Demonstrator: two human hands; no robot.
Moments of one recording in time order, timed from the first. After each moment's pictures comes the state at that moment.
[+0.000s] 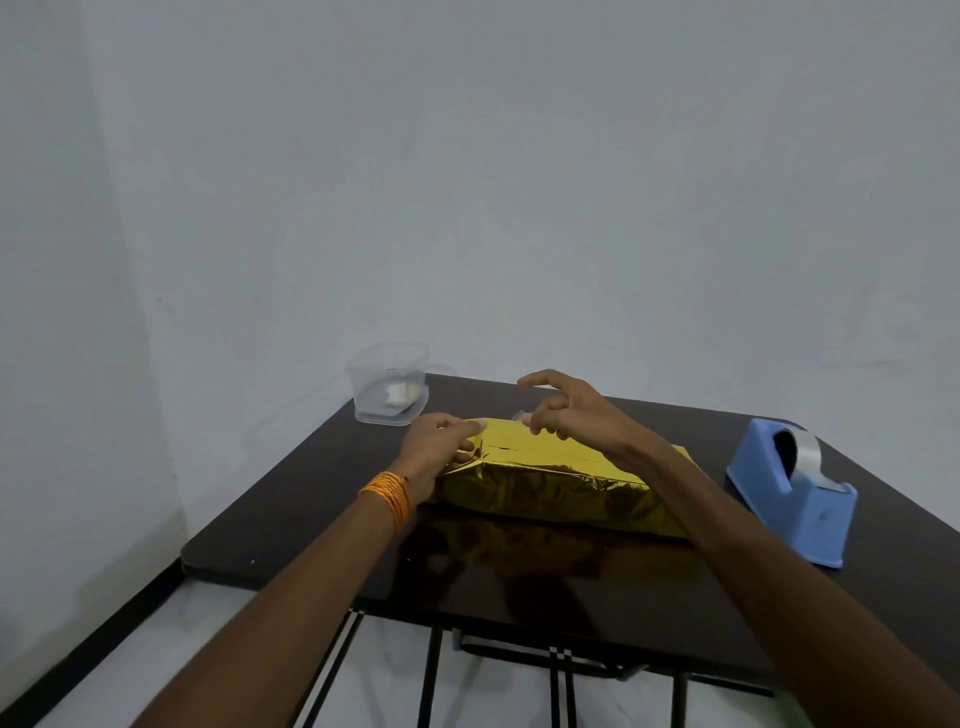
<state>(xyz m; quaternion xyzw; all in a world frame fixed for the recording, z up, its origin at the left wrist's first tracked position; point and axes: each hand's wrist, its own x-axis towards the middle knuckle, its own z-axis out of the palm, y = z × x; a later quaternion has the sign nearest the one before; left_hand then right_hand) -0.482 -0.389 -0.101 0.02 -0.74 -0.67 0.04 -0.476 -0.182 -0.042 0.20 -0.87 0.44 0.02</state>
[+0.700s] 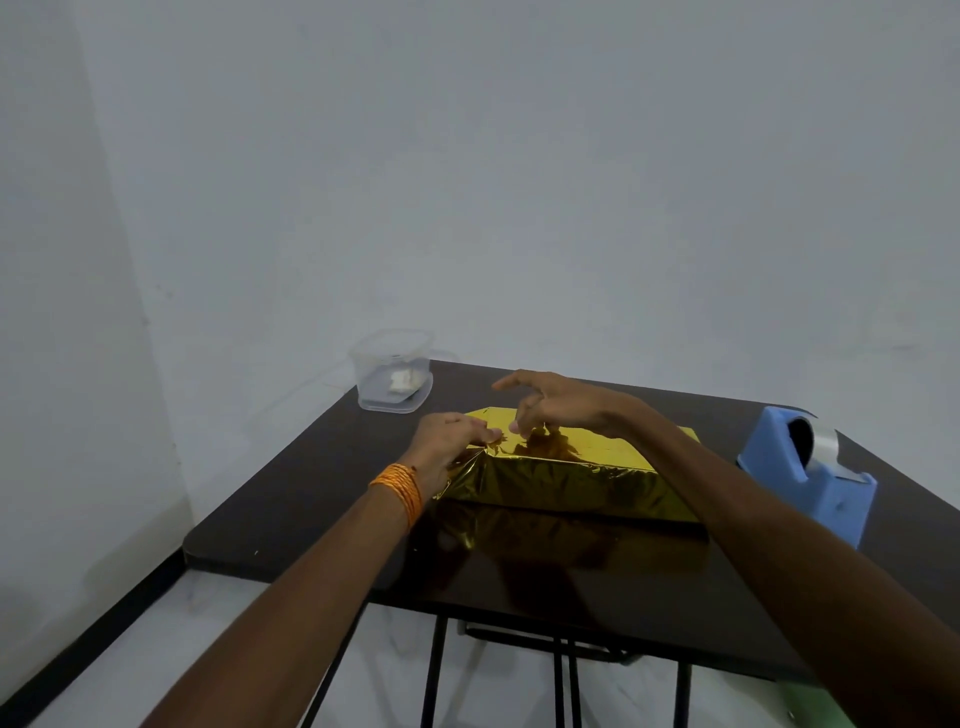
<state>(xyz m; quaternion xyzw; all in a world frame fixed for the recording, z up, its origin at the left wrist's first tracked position) -0.490 -0.382 -0.109 0.04 -0.71 -0.70 -0.01 -0.507 -0.205 -0.038 0.22 -0.92 0.31 -0.11</state>
